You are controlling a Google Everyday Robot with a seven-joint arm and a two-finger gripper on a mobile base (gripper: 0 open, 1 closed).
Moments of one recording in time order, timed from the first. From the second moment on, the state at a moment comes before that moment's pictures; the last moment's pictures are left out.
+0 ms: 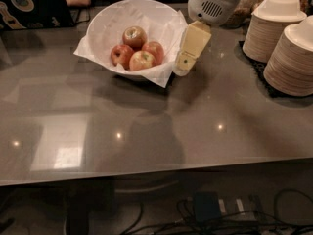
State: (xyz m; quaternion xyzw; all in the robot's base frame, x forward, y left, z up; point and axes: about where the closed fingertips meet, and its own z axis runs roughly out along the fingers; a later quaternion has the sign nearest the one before) arm 0.571 -0.085 0.981 -0.59 0.78 0.01 0.22
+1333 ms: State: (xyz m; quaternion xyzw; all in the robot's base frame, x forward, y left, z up) arm 0.600 -0.037 0.975 -0.54 0.81 0.04 0.24
